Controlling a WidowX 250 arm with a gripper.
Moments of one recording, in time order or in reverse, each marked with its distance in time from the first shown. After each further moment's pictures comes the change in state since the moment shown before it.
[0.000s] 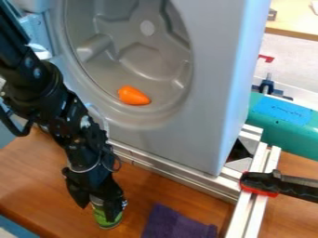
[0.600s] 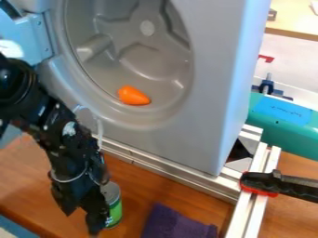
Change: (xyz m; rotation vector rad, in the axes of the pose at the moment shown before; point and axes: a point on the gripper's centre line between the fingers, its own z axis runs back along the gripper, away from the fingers) arm -0.029 -0.004 0.025 0.037 0.014 -0.124
